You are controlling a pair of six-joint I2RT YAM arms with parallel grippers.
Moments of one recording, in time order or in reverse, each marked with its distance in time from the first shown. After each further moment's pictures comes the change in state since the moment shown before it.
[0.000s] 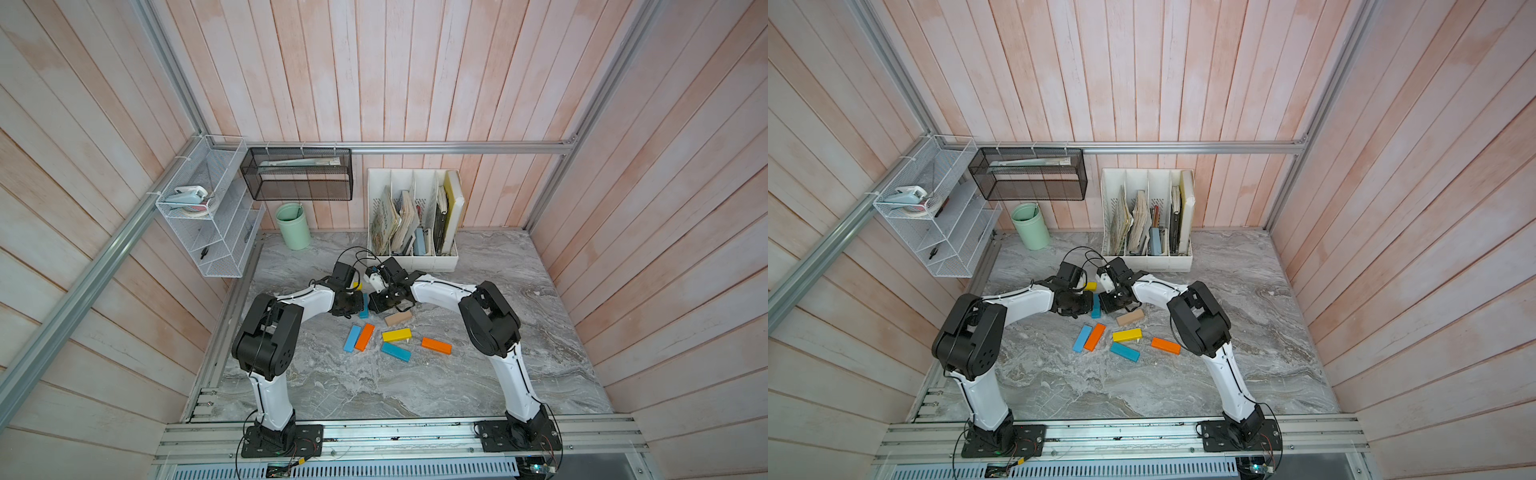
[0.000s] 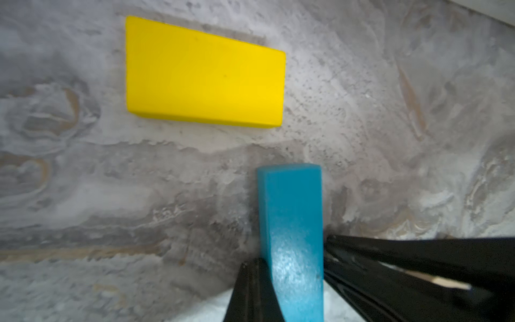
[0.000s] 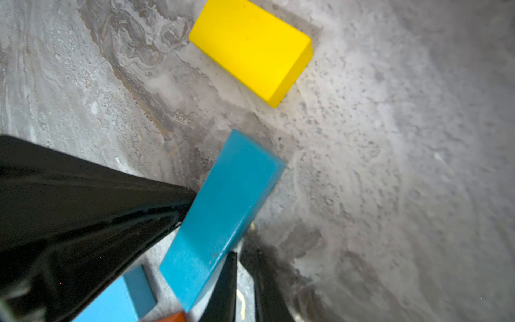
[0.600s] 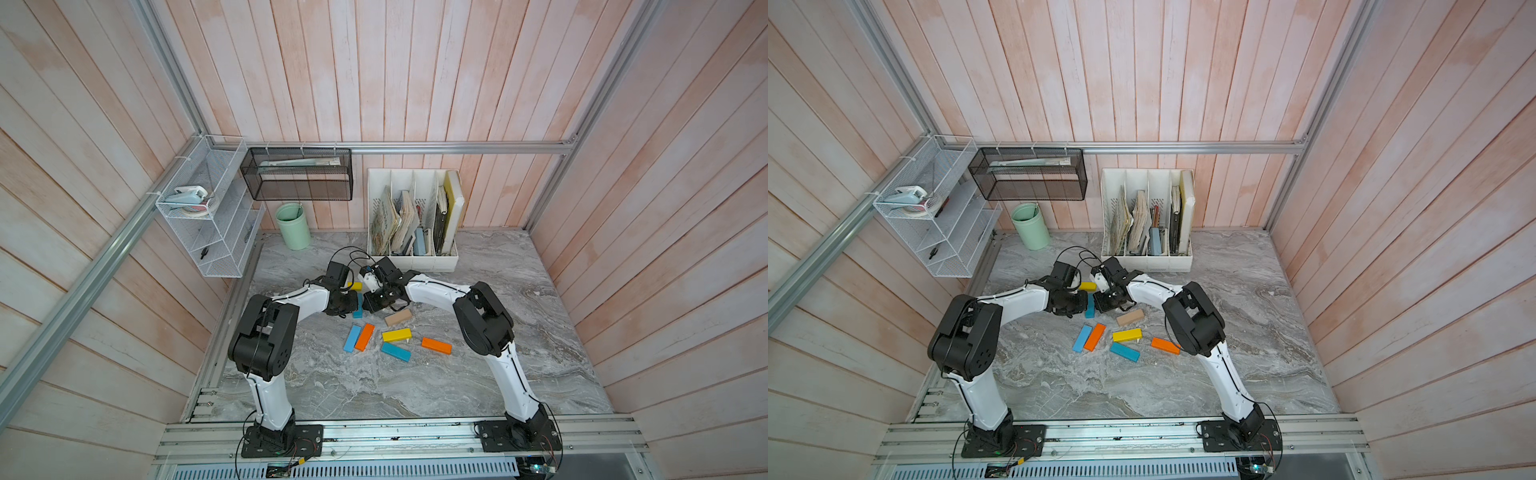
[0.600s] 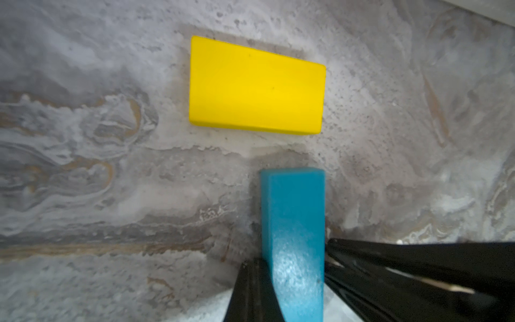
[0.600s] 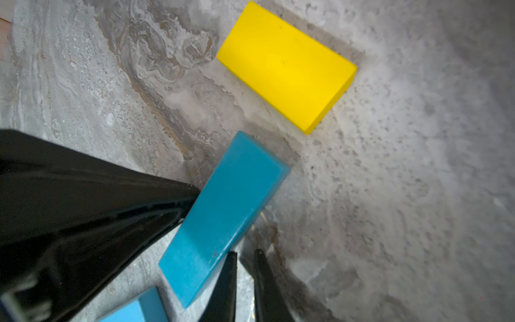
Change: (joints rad) left arm 0.045 -0.011 -0.010 -0.004 -0.003 0.040; right arm 0.019 0.048 0.074 -0.014 -0.012 0.006
